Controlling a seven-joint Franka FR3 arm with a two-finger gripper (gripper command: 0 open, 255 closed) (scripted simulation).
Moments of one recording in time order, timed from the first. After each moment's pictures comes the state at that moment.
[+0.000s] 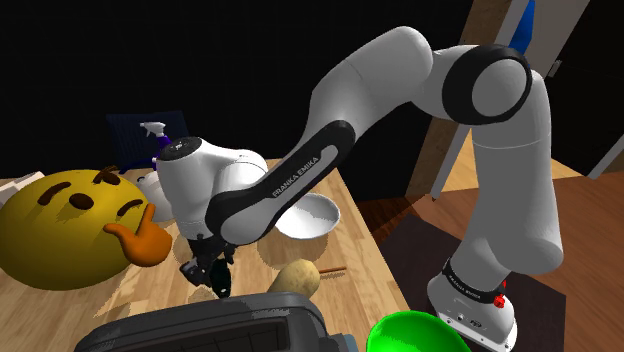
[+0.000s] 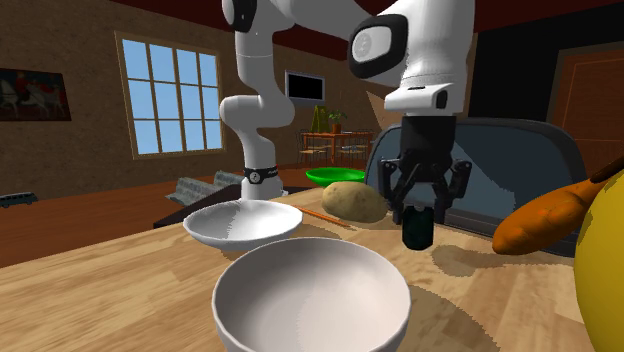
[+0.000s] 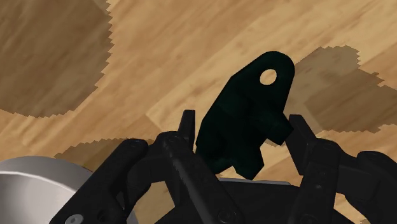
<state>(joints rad) 0.34 0.47 0.49 -1.83 -0.27 2.22 0.73</state>
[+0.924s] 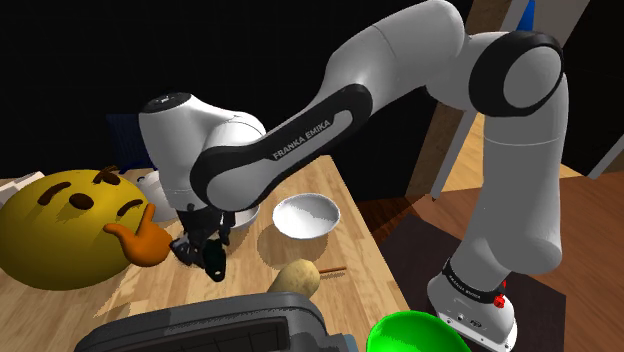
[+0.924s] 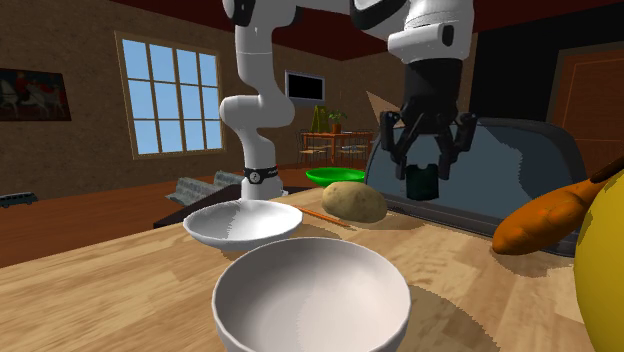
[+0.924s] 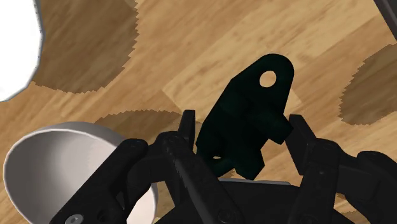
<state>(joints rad) 0.32 0.37 0.52 -1.76 -0.21 2.07 0.69</state>
